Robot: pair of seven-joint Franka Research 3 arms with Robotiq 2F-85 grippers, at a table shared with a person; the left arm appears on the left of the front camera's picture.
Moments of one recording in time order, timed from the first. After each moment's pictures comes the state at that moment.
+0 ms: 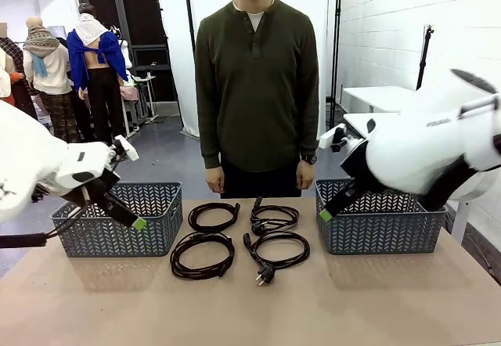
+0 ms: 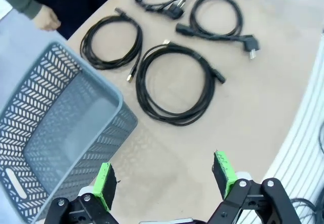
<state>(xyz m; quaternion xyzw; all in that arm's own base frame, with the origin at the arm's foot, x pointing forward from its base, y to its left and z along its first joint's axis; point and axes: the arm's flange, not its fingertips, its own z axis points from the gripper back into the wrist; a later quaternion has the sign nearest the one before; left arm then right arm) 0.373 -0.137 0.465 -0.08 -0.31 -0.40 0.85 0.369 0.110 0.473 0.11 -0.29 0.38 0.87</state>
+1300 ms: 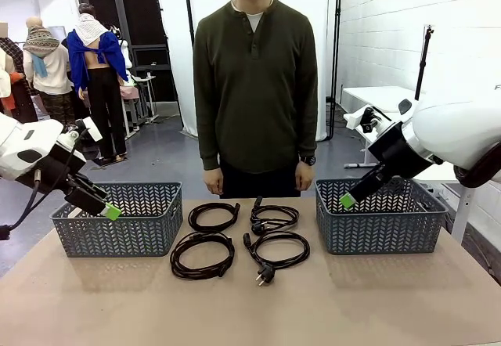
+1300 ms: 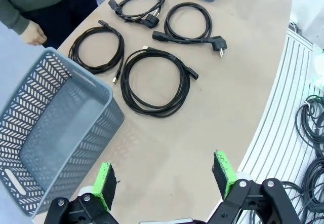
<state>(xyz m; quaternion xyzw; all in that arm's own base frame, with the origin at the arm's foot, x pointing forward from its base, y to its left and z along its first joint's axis) 0.352 -0.102 0.498 -0.13 -0.31 -0.43 0.84 0.357 0.076 0.498 0.13 -0.31 0.39 0.86</state>
